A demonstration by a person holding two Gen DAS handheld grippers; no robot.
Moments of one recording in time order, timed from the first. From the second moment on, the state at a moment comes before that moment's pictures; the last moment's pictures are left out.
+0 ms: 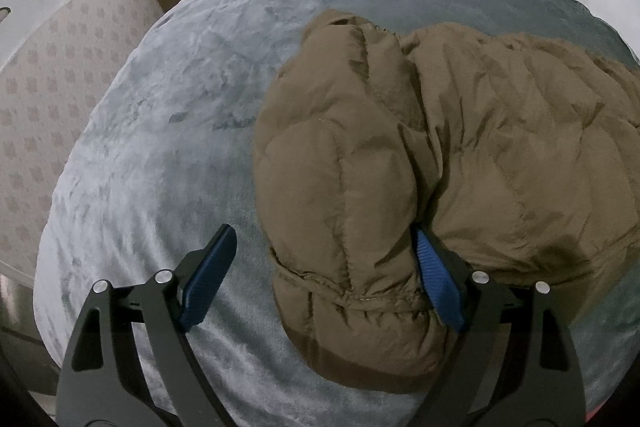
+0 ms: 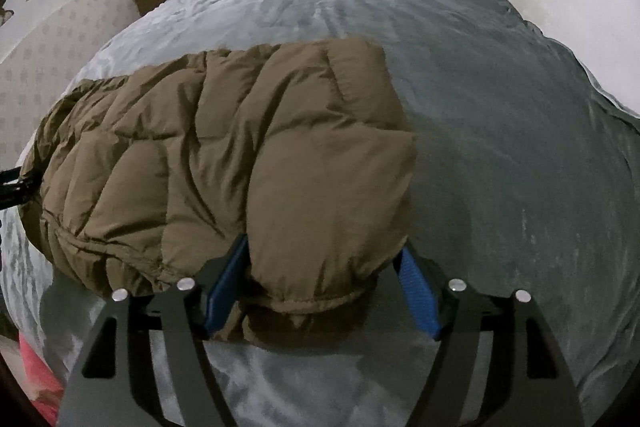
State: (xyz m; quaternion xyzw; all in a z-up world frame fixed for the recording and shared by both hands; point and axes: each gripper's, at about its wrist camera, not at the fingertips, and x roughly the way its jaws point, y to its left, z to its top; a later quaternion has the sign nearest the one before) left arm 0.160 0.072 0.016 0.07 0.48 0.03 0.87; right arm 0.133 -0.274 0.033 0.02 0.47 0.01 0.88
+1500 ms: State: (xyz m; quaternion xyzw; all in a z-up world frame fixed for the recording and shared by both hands) left arm 0.162 0.153 -0.015 0.01 0.50 0.06 0.87; right arm 0.115 -0.229 0.047 -0.02 0.41 -0.06 0.91
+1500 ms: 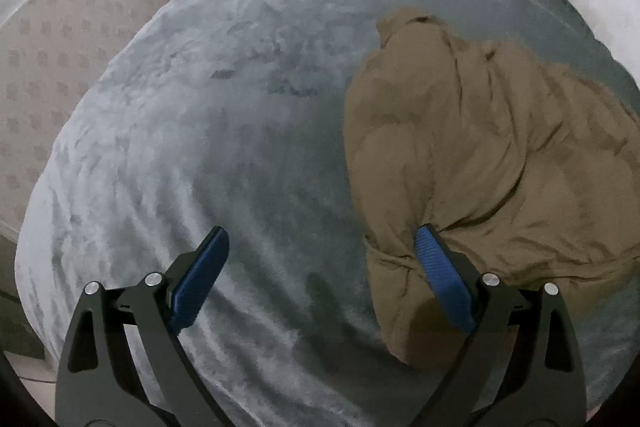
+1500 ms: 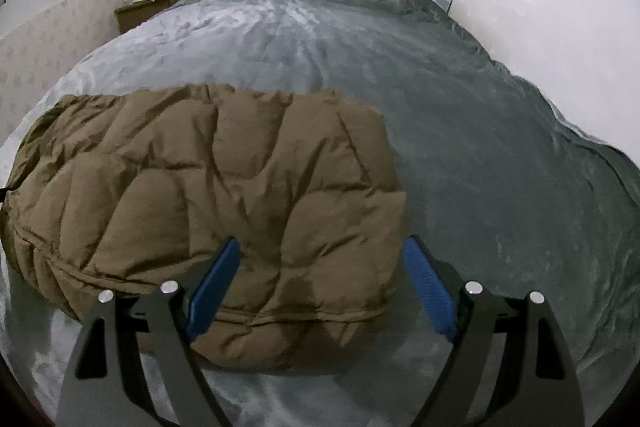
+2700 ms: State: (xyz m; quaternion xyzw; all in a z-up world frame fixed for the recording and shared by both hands) left arm 0.036 0.078 0.041 0.01 0.42 0.02 0.91; right arm 0.034 -0.148 0.055 0.03 0.35 -0.06 0.93
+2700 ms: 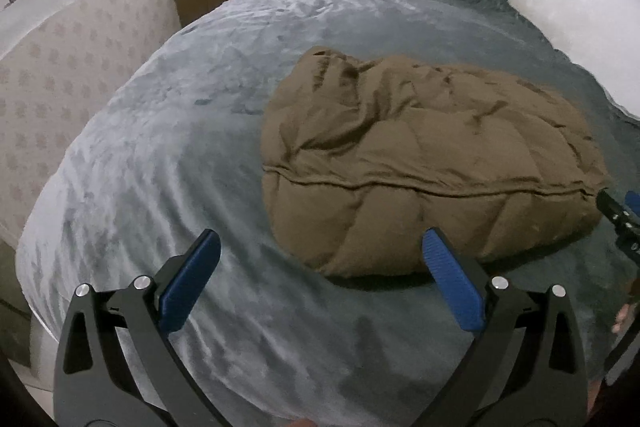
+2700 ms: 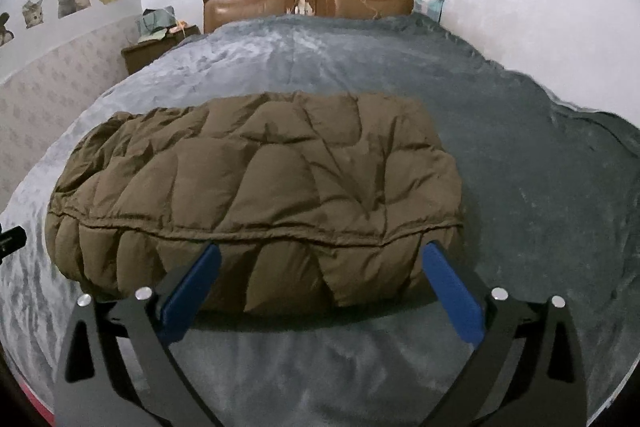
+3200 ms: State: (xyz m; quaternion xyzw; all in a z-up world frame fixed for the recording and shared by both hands) left arm -0.002 0.061 0.078 0.00 0.34 0.02 0.94; right arm -0.014 -0.127 0.096 0.06 0.34 -0.06 0.94
